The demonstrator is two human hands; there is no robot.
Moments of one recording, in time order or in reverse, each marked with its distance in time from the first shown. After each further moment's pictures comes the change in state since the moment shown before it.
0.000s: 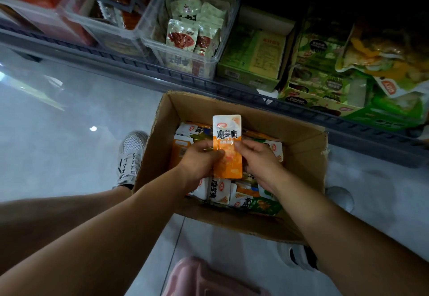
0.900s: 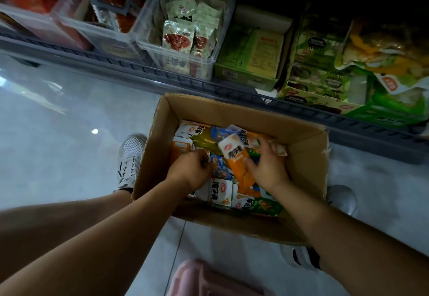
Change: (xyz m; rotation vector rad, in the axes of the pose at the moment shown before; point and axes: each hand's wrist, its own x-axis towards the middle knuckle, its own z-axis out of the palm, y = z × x) left_hand 0.013 -0.014 -0.024 1.108 0.116 0.201; right_hand 0.011 0.030 -0.027 -0.889 0.251 -0.203
